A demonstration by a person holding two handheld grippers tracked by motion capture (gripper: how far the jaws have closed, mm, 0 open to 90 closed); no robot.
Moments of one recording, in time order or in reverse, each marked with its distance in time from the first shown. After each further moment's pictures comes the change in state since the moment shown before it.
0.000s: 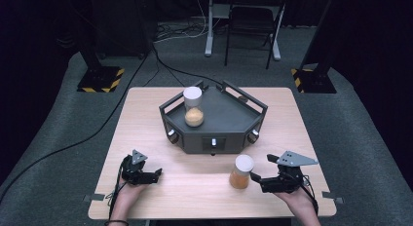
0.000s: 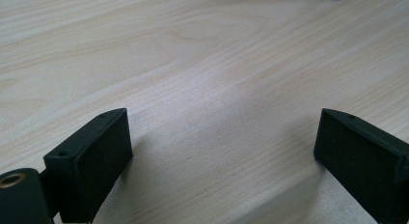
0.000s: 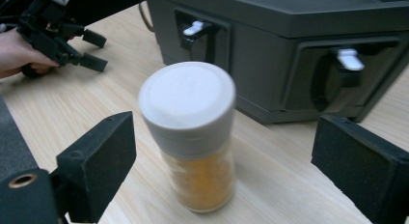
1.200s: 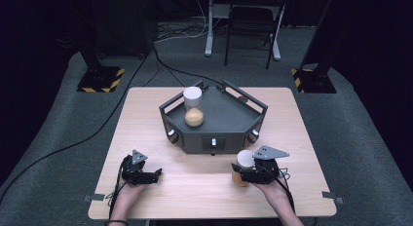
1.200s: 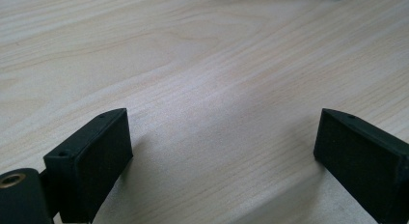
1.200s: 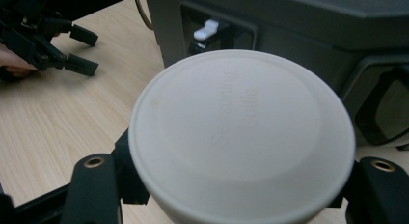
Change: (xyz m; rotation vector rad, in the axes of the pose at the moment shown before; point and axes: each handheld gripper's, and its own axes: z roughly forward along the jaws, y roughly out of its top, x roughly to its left) left arm 0.000 0.000 0.000 0.000 0.000 0.000; right arm 0.013 0.016 0.055 0.027 -0.007 -0.012
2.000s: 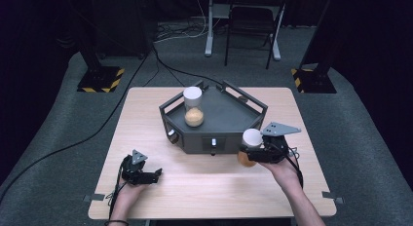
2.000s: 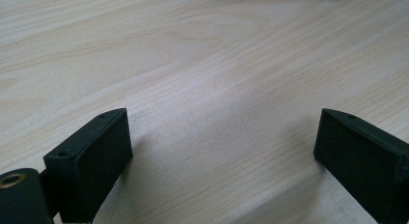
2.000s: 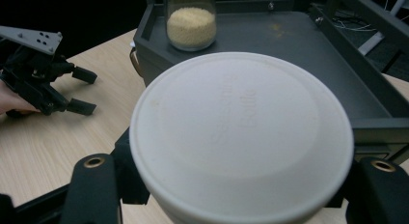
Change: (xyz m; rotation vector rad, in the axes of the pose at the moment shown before) left arm 0.000 0.000 0.000 0.000 0.000 0.000; right arm -0.022 0.062 -0.025 -0.034 -0.003 -0.028
